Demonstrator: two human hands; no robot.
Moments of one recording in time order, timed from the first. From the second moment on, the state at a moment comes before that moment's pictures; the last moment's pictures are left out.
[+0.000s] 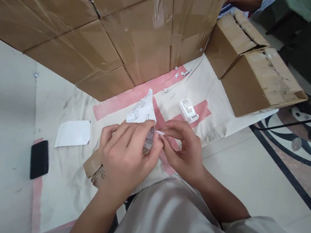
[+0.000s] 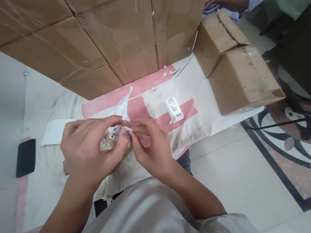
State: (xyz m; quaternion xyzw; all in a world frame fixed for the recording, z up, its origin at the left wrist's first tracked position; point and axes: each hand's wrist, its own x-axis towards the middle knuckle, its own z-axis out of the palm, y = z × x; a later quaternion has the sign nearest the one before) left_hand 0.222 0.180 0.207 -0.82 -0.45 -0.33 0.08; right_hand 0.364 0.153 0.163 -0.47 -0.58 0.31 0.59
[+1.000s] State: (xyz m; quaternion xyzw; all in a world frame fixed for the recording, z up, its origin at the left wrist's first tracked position) left_hand 0.176 0.182 0.207 -0.74 -0.58 -0.33 -0.06; right_hand 0.372 0.242 0.134 -0.40 -0.66 0.40 0.50
